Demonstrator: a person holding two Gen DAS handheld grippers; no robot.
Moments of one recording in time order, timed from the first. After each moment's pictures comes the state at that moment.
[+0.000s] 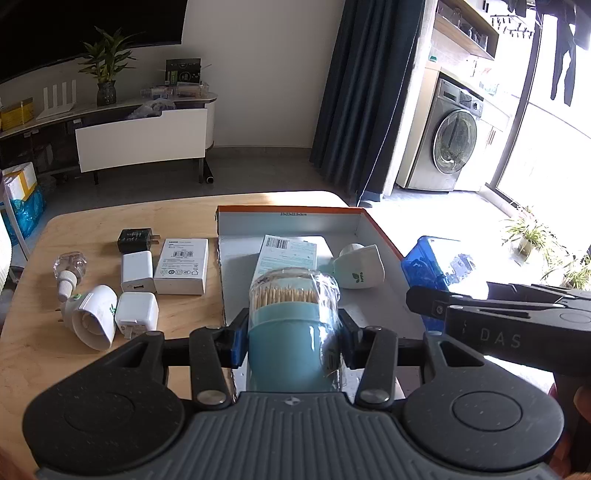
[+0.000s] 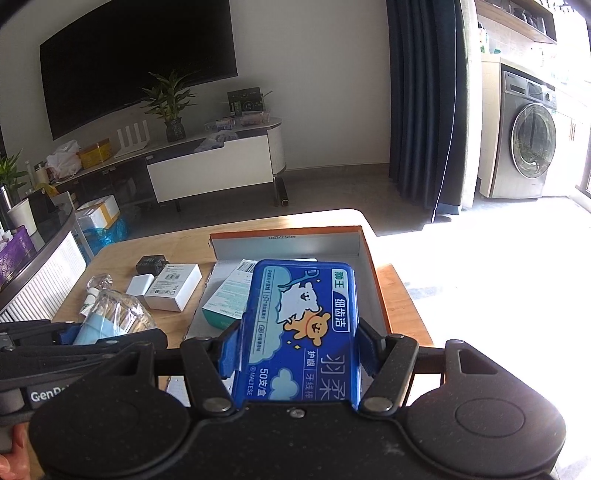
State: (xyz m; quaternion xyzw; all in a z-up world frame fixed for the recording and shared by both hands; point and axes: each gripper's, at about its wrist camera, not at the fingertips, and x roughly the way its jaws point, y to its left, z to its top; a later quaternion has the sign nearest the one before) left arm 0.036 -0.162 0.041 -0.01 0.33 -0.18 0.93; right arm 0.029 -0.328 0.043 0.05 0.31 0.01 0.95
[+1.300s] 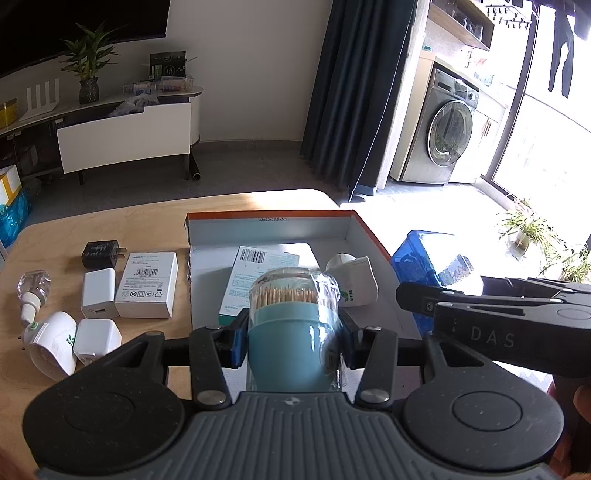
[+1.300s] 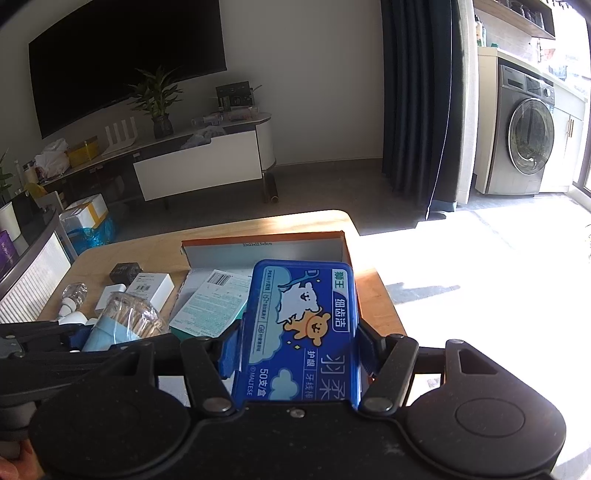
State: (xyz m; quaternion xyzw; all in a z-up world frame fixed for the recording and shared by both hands) left arm 0.075 -0.194 0.034 -0.01 0.34 -0.19 0.92; right arm 0.064 -0.346 0.034 0.05 0.32 0.00 0.95
